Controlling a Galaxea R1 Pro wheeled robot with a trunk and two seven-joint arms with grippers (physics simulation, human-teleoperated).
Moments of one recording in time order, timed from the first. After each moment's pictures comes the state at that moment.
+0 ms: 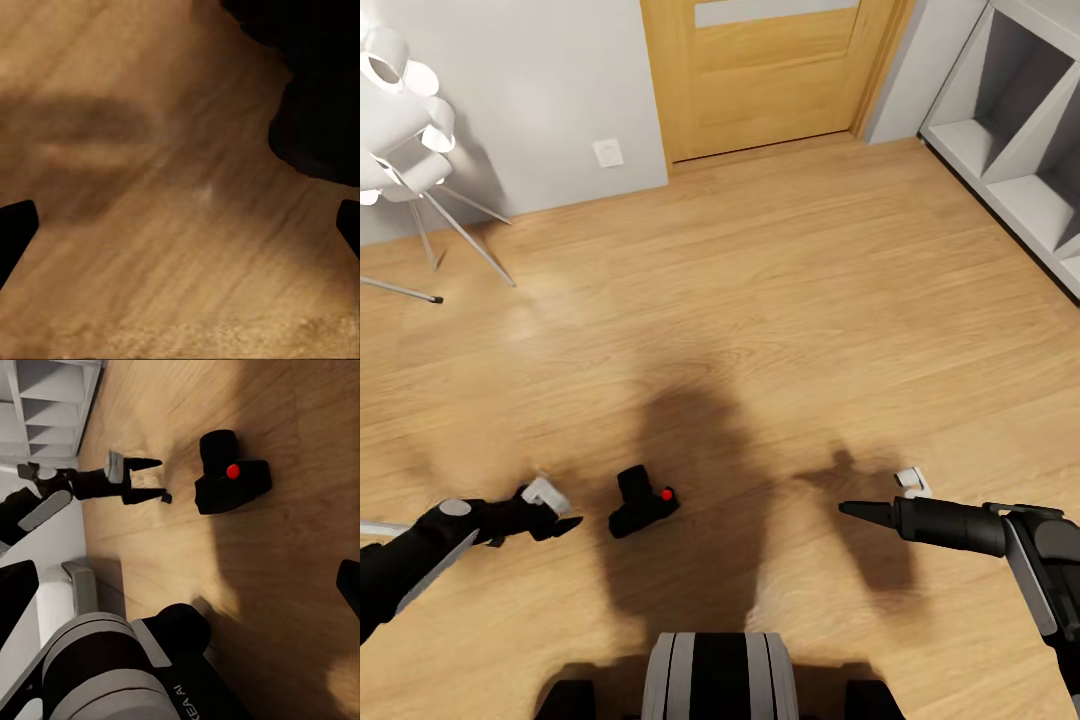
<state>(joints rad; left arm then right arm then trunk) -0.70 0.61 -0.59 -0.95 0.33 0.28 -0.50 -0.44 -0.33 -0.19 -1.42 -0.19 1.04 1.35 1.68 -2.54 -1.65</state>
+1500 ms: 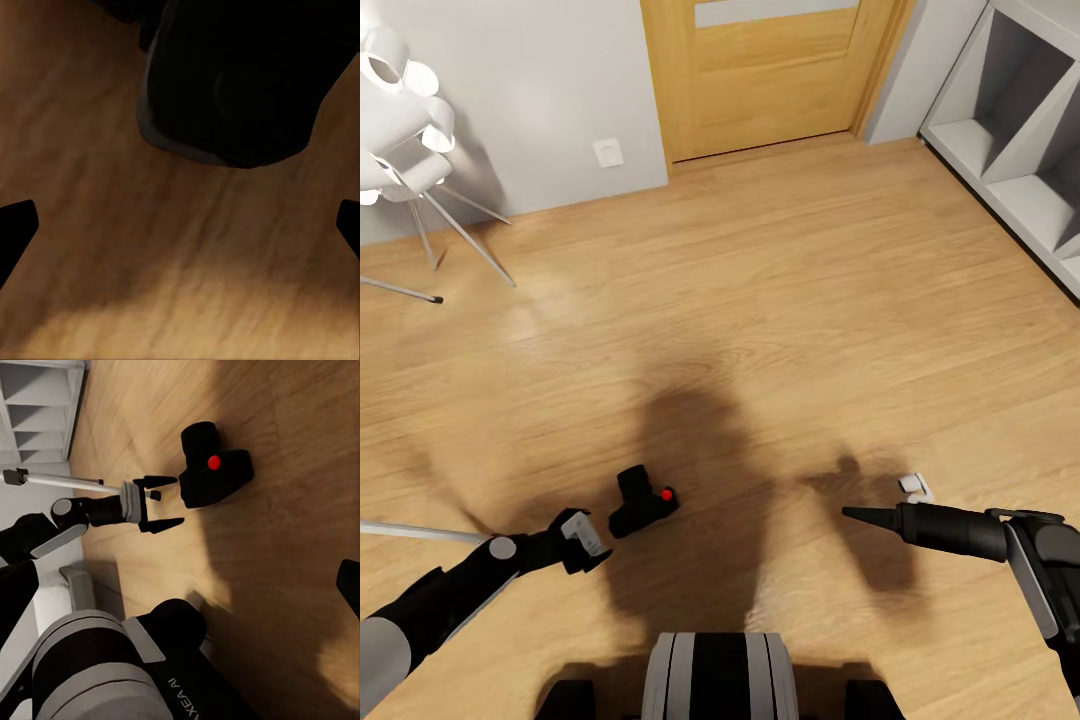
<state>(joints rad) -0.69 0.46 -0.73 -0.76 0.15 0.00 -0.43 -0.44 -0.34 -0.19 -1.37 -0.19 1.04 1.34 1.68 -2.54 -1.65</state>
